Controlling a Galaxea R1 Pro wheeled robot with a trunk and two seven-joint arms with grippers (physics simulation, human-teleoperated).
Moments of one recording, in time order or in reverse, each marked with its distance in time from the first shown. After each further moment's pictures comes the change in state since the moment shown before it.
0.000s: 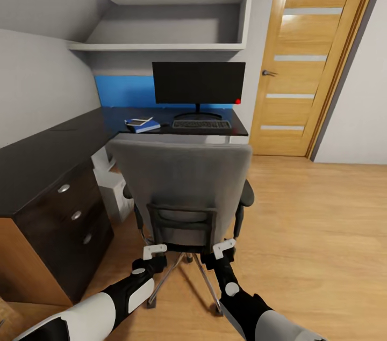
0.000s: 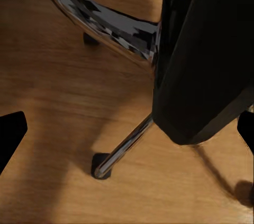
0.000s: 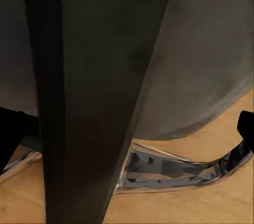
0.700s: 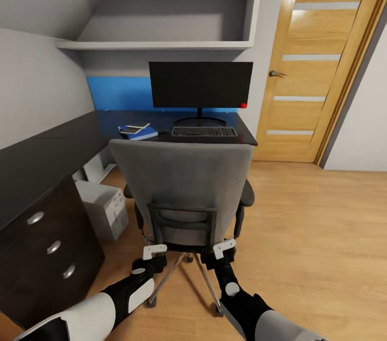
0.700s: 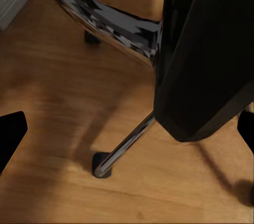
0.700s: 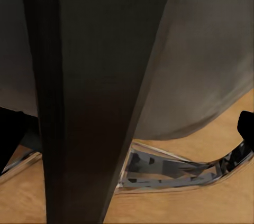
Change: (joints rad) left arm 0.000 0.000 0.000 0.000 -0.001 0.001 -0.001; right arm 0.000 0.000 -0.004 0.001 -0.002 -0.002 0.001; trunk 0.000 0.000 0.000
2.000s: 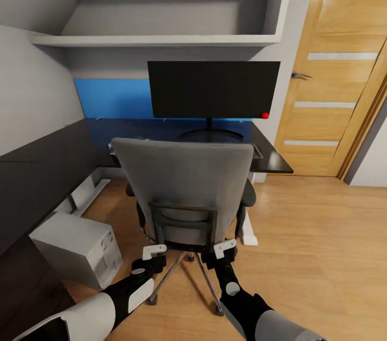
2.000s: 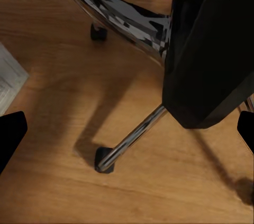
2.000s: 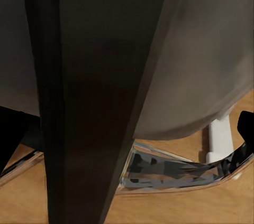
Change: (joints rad) left arm 0.000 0.001 0.002 0.002 0.006 -0.002 0.004; right arm 0.000 0.000 -0.010 0.000 -0.003 -0.003 -0.002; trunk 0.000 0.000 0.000
